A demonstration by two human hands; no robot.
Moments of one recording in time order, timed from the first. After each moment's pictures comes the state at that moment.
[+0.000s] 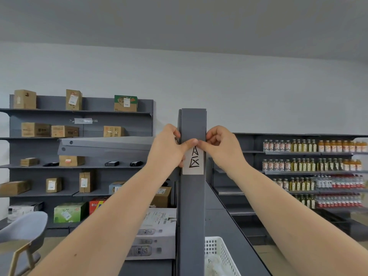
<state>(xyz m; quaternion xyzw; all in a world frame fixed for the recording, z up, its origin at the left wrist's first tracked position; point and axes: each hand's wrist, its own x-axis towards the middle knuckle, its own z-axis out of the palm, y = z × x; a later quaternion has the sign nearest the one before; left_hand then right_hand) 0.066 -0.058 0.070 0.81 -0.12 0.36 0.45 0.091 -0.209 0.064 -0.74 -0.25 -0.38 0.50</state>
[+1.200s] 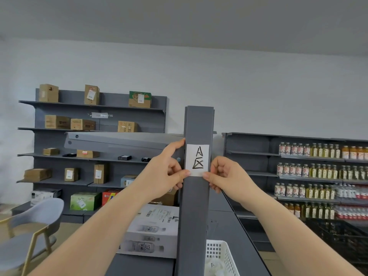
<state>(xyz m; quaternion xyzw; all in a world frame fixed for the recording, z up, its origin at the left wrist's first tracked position) 0.063 -0.029 0.019 0.84 -0.23 0.28 0.40 0.099 -0.232 0.014 -0.78 -0.32 -0.16 0.52</state>
